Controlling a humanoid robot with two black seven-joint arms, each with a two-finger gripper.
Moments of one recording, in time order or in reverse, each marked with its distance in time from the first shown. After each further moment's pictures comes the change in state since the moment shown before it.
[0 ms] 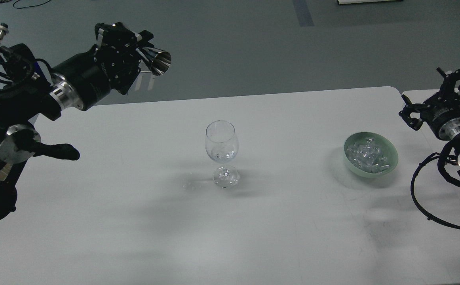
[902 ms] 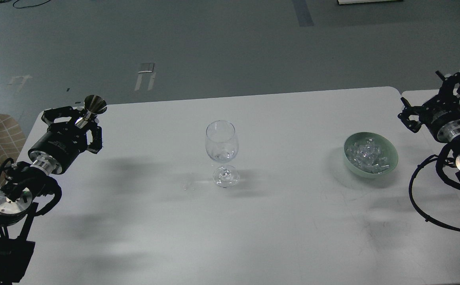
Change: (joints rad) left arm 0.264 -0.260 -0.301 0.464 -0.411 0.003 -0.034; right arm -0.011 0.009 -0.003 0.005 -0.002 -0.007 0.001
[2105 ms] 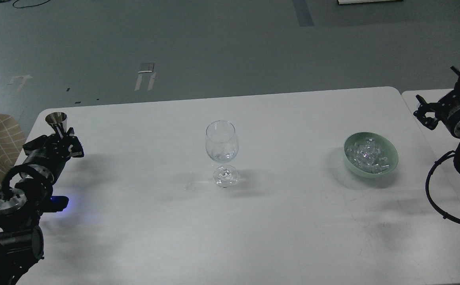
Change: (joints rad) left arm -0.149 -0.065 -0.095 0.374 -0.348 0.106 -0.048; right arm 0.016 -0.069 -0.011 0.000 -0.011 -0.028 -0.038
